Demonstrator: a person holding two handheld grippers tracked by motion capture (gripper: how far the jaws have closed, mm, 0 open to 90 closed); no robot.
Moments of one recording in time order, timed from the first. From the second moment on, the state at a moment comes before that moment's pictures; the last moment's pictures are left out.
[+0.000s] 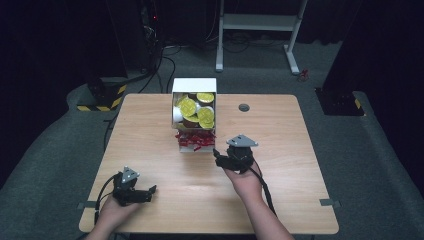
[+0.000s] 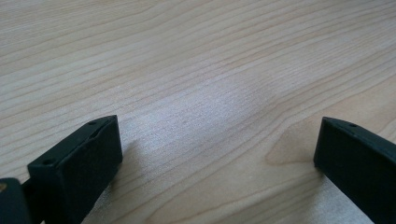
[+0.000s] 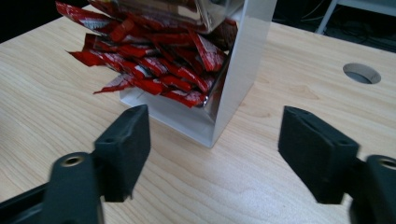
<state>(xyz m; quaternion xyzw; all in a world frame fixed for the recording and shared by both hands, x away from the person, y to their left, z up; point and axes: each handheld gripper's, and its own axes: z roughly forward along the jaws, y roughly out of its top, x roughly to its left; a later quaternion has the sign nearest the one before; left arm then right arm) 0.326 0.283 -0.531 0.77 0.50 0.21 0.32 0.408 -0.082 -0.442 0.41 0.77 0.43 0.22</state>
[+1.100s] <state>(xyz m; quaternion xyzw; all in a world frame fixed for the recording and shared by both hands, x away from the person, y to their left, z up) 0.325 0.283 -0.531 0.77 0.50 0.21 0.32 0.437 -0.053 -0.441 0.40 0.76 0.44 0.25</state>
